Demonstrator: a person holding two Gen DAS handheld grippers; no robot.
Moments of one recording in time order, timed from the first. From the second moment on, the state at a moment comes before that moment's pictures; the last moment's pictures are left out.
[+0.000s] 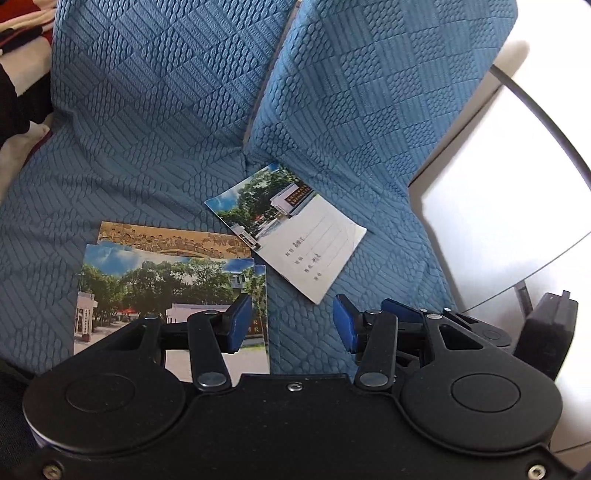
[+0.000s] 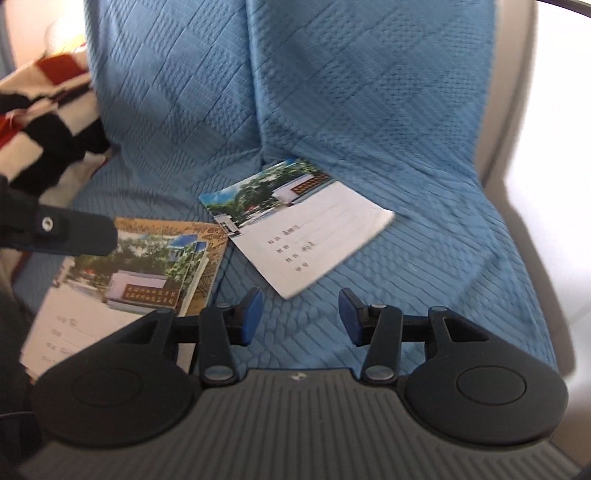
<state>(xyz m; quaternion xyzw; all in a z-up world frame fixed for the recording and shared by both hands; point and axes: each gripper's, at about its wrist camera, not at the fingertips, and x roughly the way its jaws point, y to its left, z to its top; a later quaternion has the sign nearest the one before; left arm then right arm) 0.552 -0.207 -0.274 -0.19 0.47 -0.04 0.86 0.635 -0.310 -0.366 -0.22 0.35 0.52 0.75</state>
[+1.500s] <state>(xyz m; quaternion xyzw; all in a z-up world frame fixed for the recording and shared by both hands) 0.674 -0.227 -0.383 -0.38 0.54 -0.04 0.75 0.628 -0.275 -0.379 -0.30 0.25 0.57 0.72</state>
